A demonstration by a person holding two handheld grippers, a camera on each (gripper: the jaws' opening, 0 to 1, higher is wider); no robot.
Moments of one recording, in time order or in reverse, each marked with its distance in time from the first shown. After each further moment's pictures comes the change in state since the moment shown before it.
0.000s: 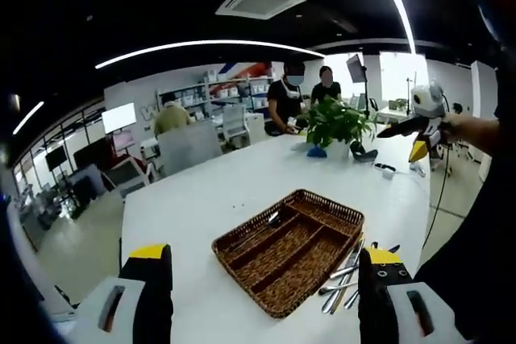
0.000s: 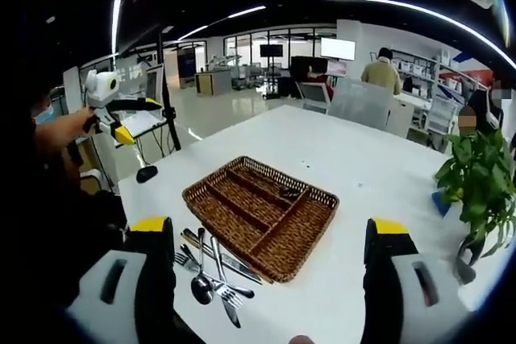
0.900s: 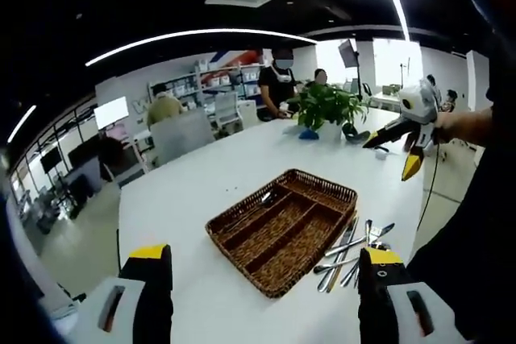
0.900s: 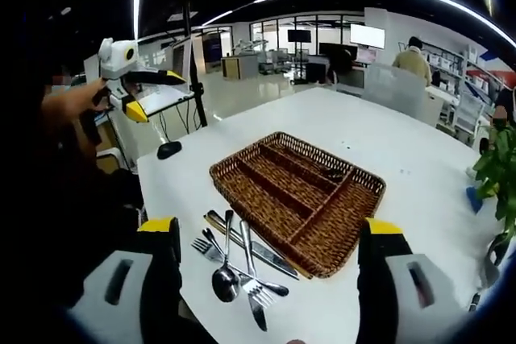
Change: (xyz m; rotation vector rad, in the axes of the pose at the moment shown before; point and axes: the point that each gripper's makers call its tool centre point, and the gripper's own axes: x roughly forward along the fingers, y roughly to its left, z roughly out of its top) left arm -0.012 -0.006 -0.034 0.031 0.077 -0.028; right arm 0.053 0.061 -0.046 -0.044 0.081 0.154
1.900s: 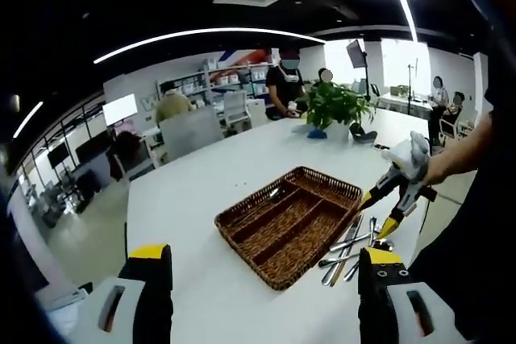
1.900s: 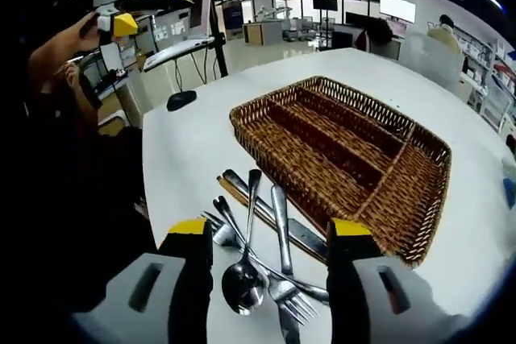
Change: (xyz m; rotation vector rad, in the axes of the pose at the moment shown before) left arm -0.012 0.005 -0.006 -0.019 0.004 0.047; right arm 0.096 0.048 -0.080 -0.048 0.172 0.116
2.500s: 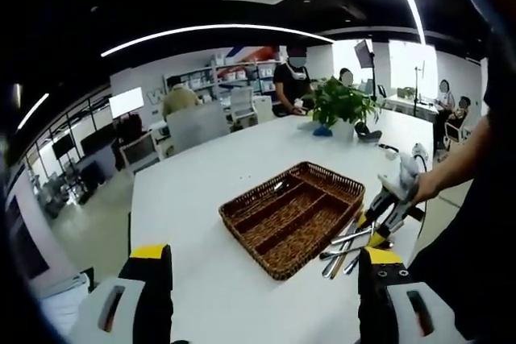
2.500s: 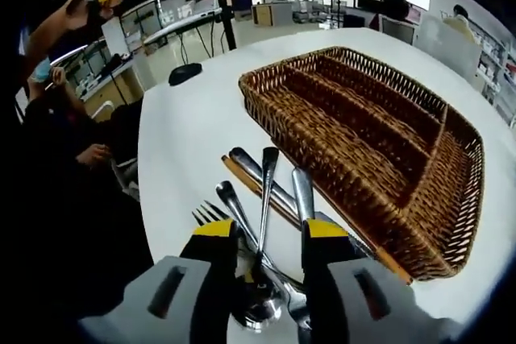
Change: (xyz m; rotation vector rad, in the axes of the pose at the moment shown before) left arm -0.012 0.002 -0.016 -0.038 0.019 0.025; right arm 0.046 0.018 -0.025 0.000 0.109 0.056
